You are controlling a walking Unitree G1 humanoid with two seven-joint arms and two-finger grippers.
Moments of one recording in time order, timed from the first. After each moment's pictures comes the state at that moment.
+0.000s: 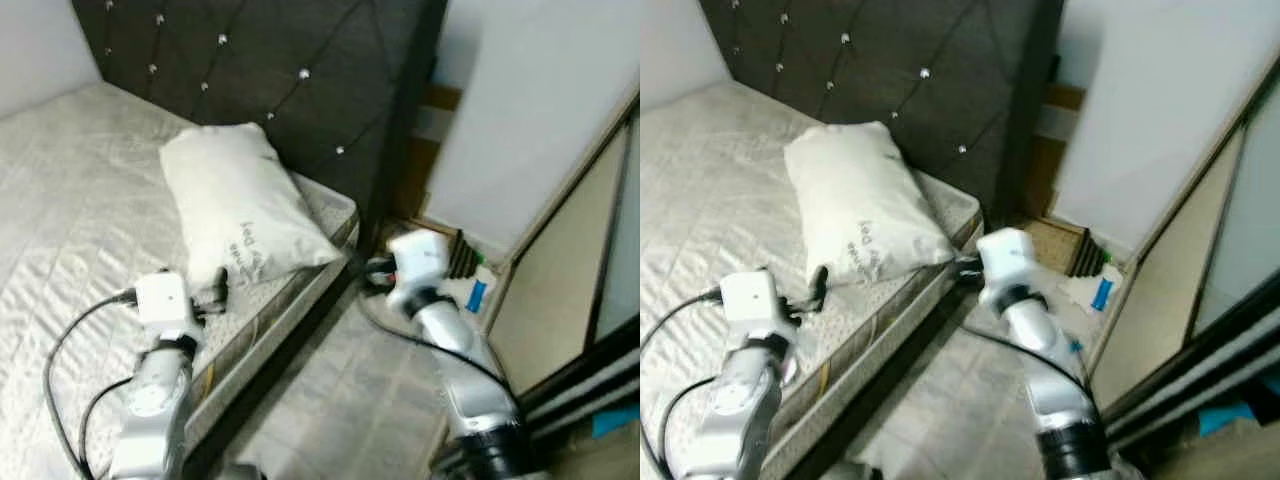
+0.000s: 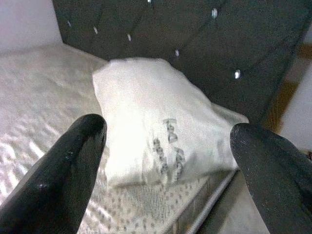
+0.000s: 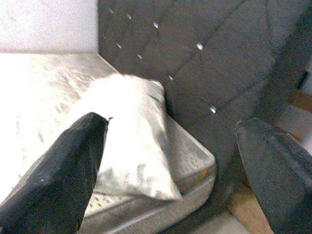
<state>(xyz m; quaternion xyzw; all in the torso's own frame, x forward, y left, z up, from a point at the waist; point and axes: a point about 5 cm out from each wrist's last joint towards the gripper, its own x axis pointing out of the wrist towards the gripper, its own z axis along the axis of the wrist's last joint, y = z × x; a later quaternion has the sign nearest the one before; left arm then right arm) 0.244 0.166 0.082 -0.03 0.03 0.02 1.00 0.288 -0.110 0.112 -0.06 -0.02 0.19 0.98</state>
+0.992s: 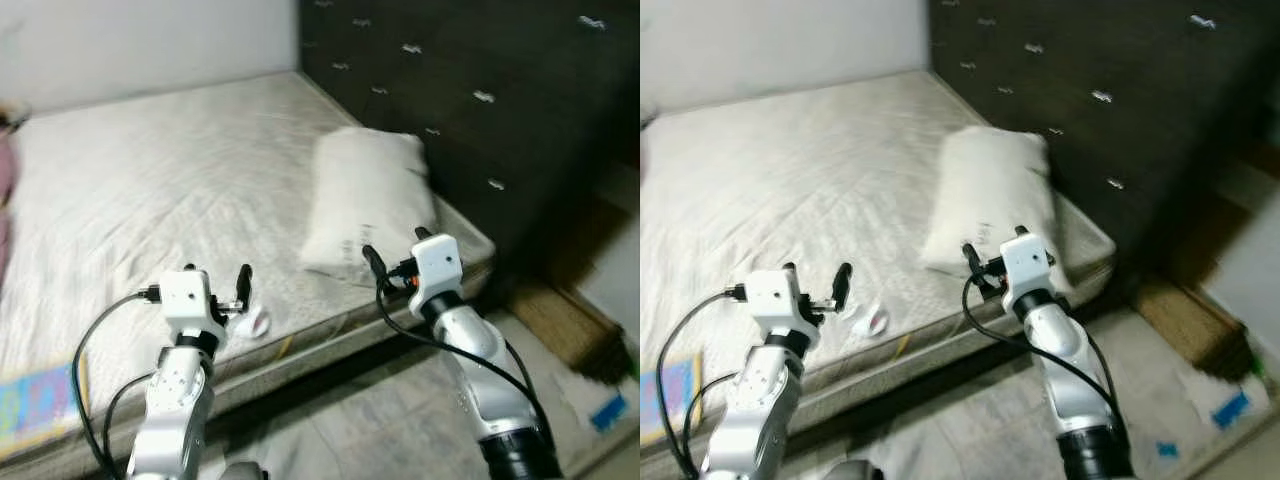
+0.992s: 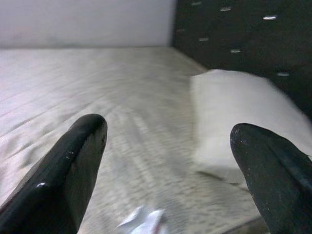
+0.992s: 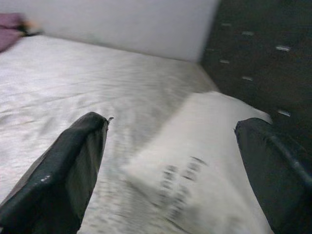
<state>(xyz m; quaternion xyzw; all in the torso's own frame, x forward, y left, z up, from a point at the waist) 0.245 0.156 0.082 -0.04 0.03 0.00 1.00 0.286 -0.126 0.105 -0.08 -0.01 0.17 0.98</state>
